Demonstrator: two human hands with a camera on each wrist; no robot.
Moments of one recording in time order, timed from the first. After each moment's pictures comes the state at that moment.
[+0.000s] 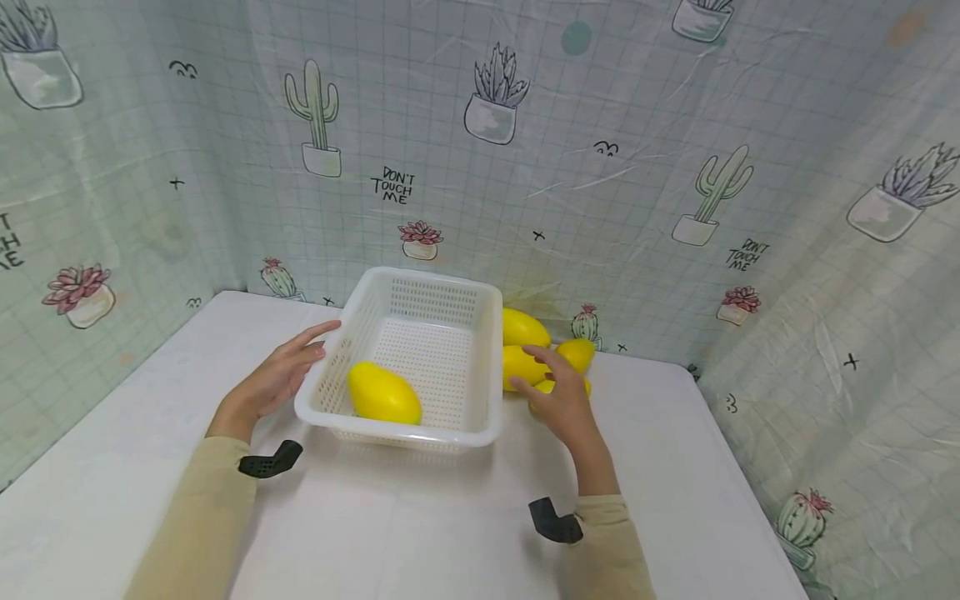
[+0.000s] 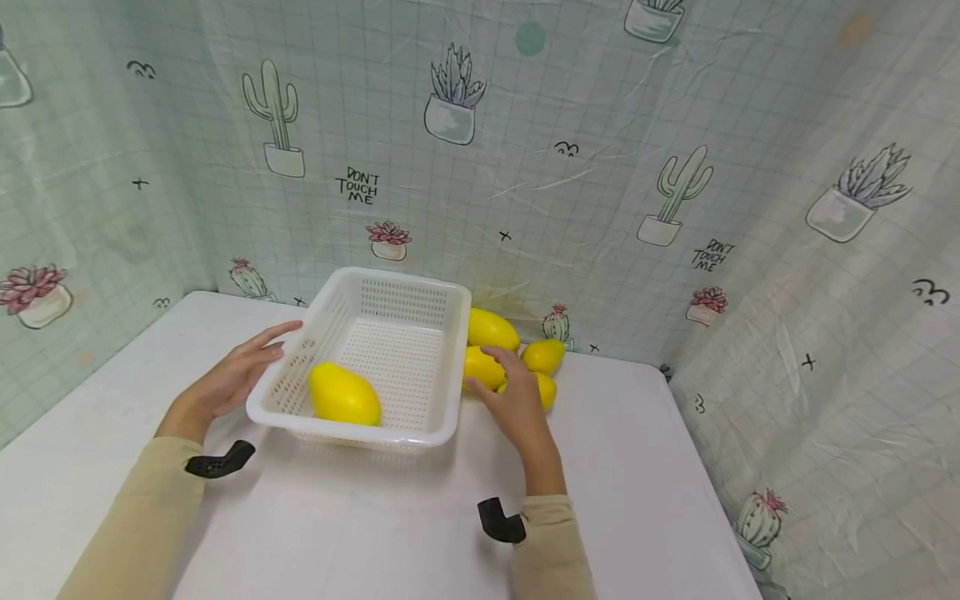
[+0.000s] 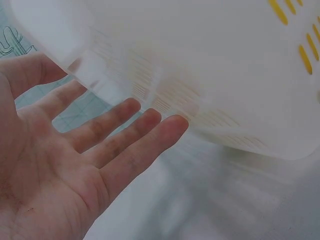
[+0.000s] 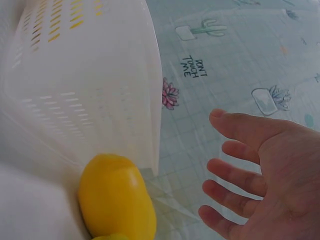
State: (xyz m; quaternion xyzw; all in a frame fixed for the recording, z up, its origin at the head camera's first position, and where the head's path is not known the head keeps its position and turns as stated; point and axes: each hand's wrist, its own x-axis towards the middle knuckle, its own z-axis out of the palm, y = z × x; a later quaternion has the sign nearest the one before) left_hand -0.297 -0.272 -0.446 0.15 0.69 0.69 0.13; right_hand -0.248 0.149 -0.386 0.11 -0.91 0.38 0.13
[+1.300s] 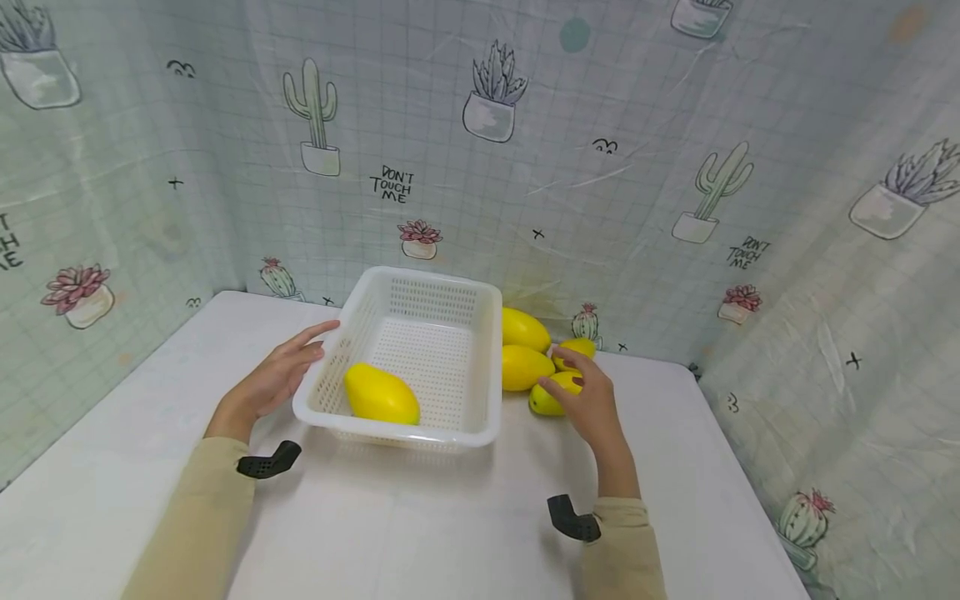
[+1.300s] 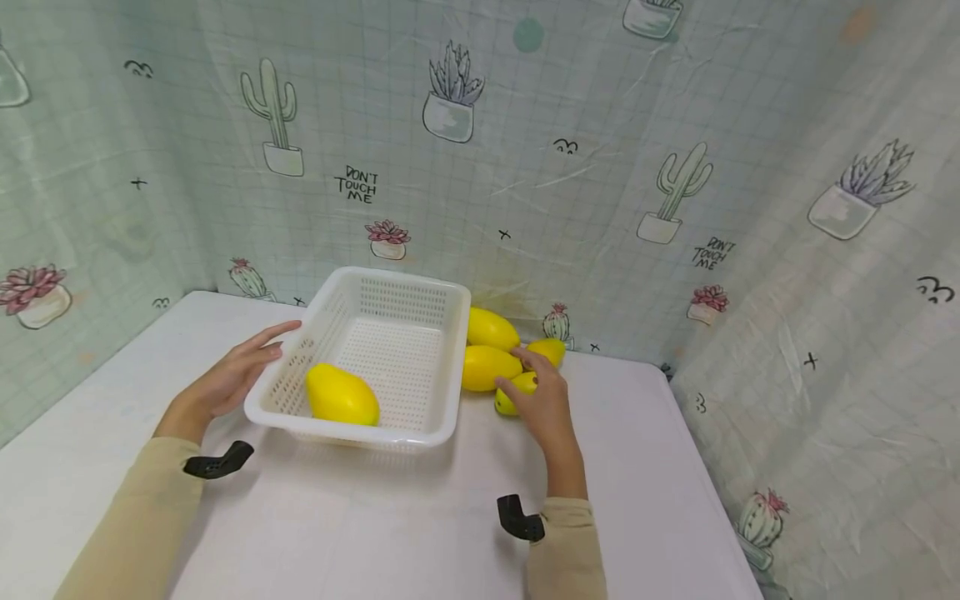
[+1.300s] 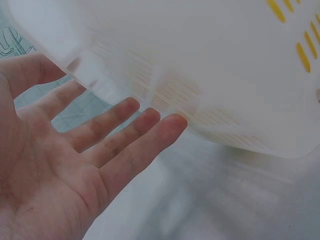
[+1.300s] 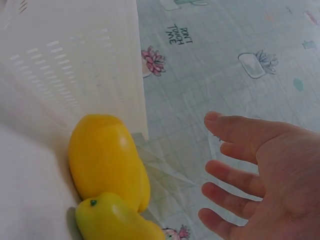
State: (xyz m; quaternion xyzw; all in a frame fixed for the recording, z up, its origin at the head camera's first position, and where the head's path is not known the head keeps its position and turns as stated) left_hand -0.296 -0.271 -0.445 0.12 0.70 0.69 0.13; right_hand -0.253 0.184 -0.395 0.07 -0.90 0.40 0.14
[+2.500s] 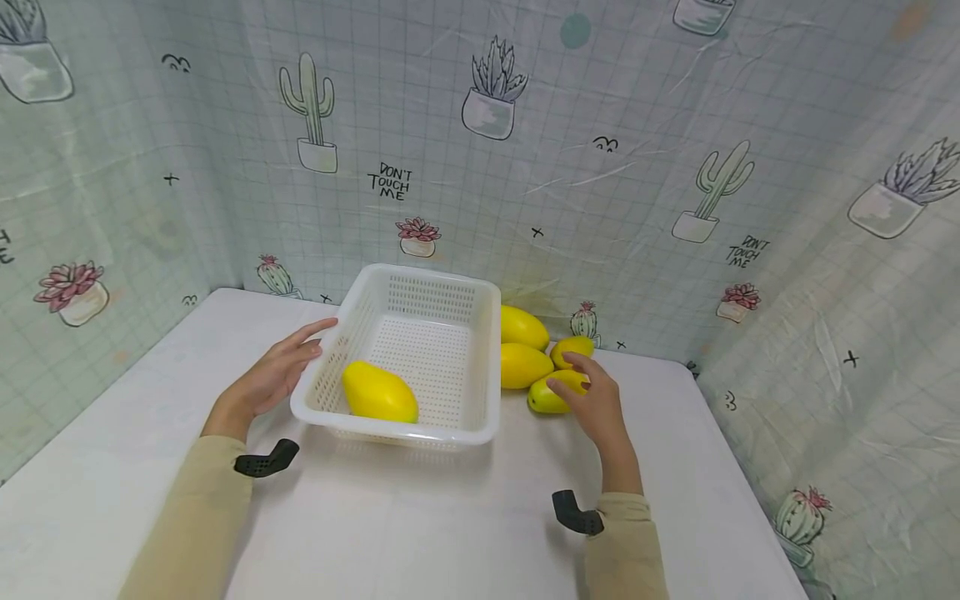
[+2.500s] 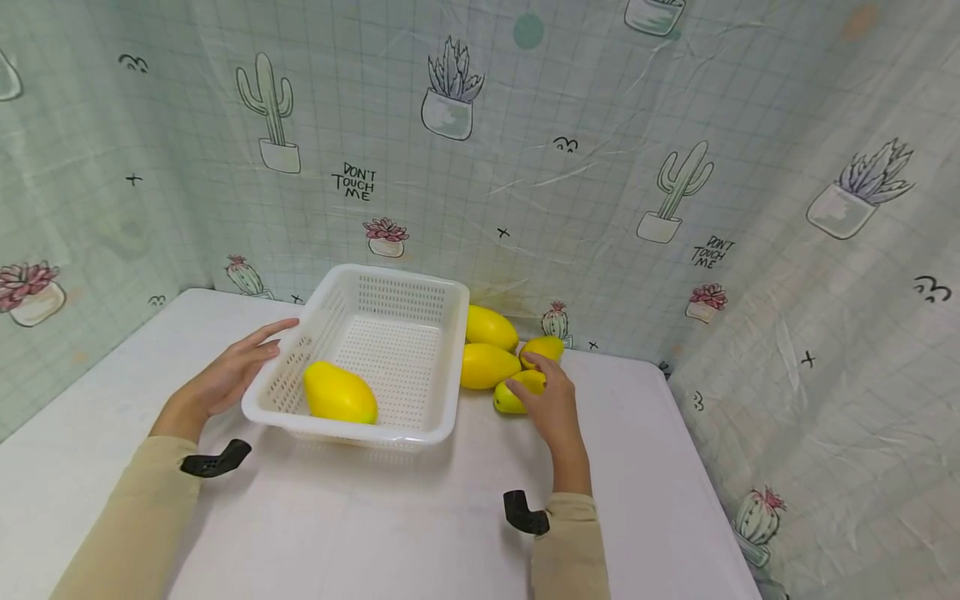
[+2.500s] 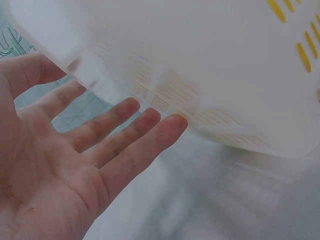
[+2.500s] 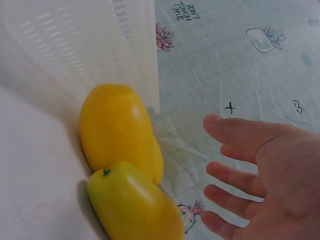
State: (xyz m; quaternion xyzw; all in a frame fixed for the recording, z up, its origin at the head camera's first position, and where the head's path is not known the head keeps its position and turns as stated) left_hand -0.298 -0.270 -0.444 0.12 0.69 0.70 0.13; right_hand -0.259 0.200 -0.403 0.04 -0.91 0.40 0.11
